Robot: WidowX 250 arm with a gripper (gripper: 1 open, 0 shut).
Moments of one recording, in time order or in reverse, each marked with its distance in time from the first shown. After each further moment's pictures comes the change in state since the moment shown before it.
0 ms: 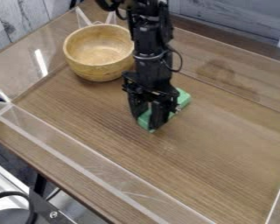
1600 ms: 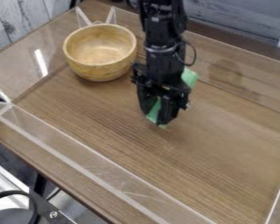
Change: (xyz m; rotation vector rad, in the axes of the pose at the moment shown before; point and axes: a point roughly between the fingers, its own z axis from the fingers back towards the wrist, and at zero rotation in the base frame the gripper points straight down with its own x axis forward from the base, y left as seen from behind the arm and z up) arm 0.009 -0.034 0.016 0.002 -0.031 -0.104
